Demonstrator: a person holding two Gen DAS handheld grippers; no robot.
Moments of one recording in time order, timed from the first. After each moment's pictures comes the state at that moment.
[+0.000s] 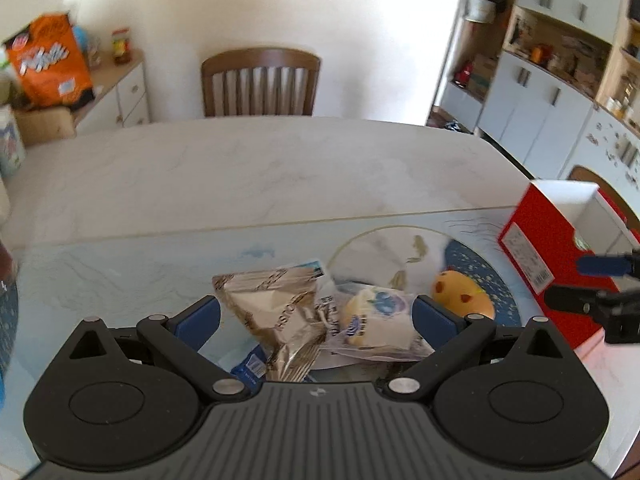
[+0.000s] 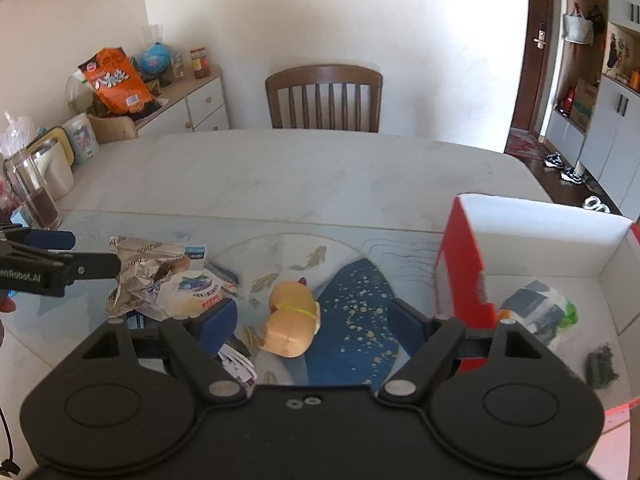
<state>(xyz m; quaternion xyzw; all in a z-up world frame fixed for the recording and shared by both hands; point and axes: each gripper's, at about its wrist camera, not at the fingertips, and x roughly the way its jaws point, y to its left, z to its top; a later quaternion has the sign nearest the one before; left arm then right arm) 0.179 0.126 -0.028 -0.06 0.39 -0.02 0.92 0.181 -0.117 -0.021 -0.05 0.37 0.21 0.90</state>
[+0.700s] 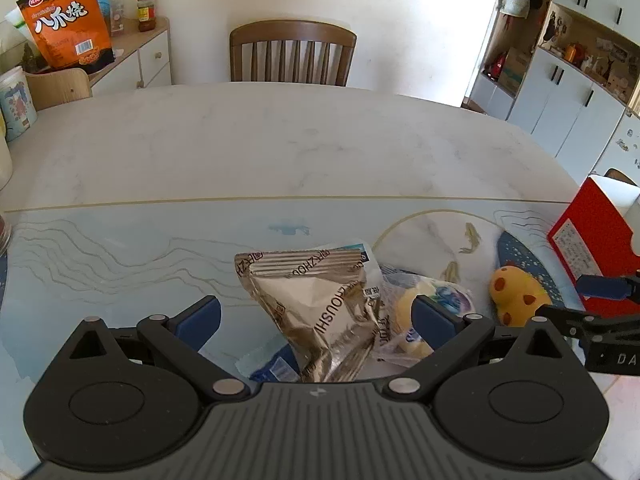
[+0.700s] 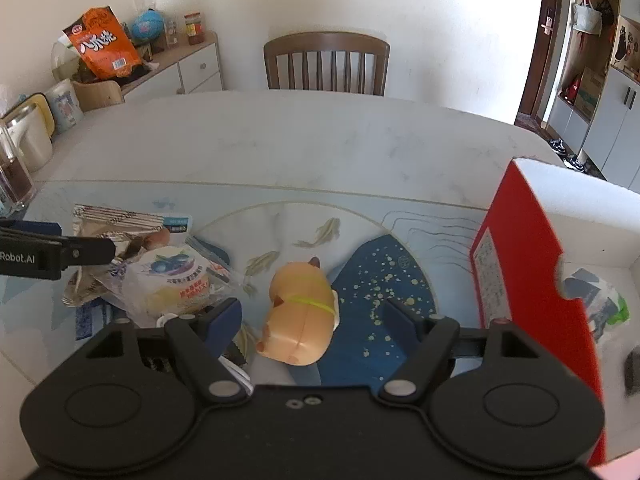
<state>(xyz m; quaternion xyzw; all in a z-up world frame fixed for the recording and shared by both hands) 0.207 0.144 -0.072 -0.07 0.41 0.01 0.91 0.210 -0.087 -0.071 -0.07 0.41 0.19 0.89</state>
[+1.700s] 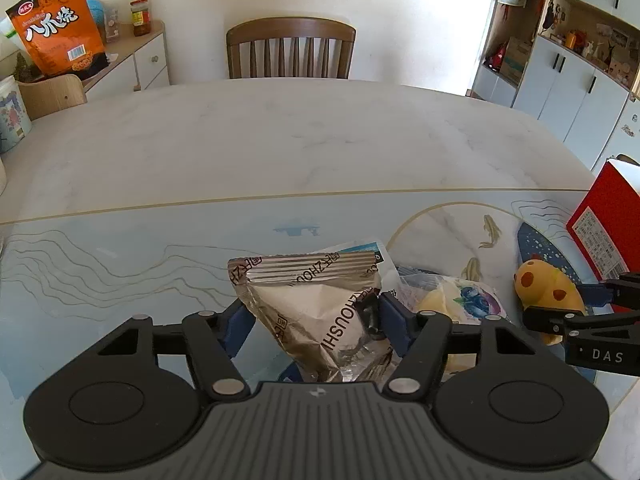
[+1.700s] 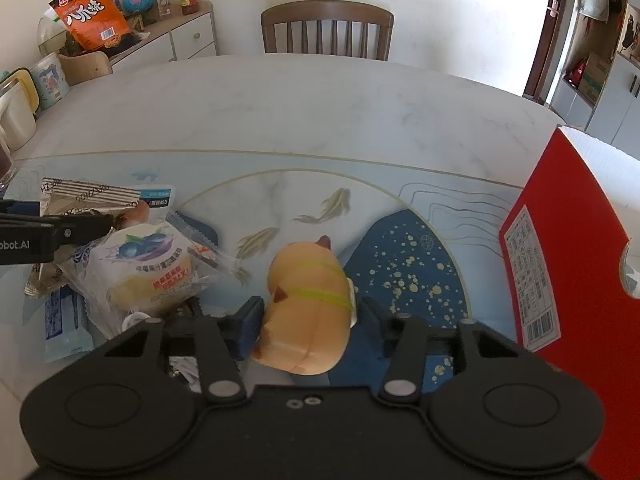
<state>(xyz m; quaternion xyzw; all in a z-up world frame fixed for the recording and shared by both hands) 0.220 0.146 -0.089 -0.05 0.41 0.01 0.91 0.229 -0.071 -0.099 -0.08 0.44 0.19 0.87</state>
